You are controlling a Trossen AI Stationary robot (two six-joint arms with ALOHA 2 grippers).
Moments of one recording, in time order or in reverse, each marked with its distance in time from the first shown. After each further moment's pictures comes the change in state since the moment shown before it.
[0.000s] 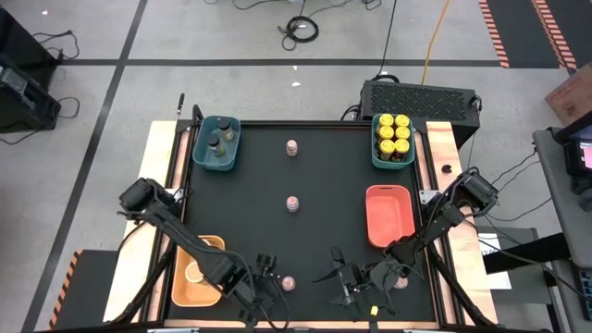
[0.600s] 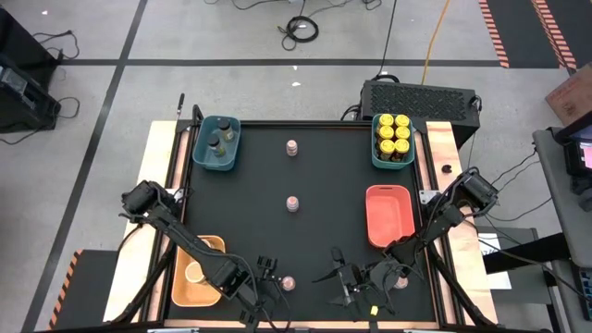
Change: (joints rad) left arm -0.006 0.031 0.003 0.010 0.014 -0.002; right arm 0.000 0.000 0.000 0.000 0.000 0.000
